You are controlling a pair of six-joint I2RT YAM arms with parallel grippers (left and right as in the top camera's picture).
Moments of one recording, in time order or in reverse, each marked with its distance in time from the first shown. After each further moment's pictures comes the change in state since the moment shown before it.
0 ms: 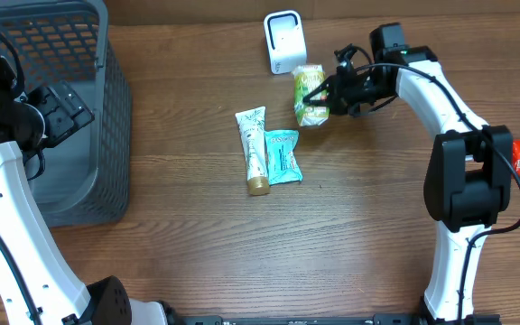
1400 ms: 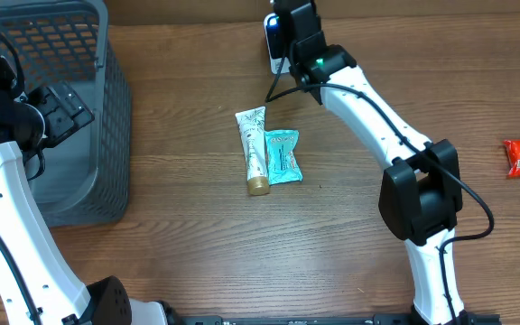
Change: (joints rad) left arm 0.000 0.000 0.000 0.000 0.000 0.000; right arm 0.333 0.027 0.222 0.561 1.395 -0.206
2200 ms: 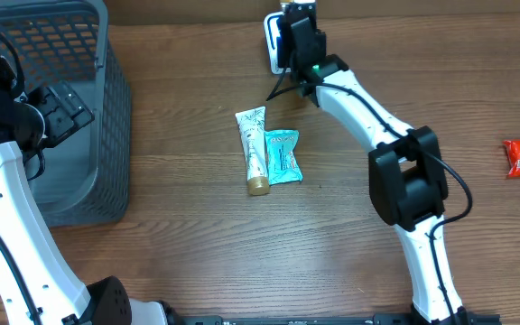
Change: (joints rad) left arm 0.000 0.000 0.000 0.000 0.000 0.000; right arm -0.029 0.116 0.000 0.005 0.090 0.118
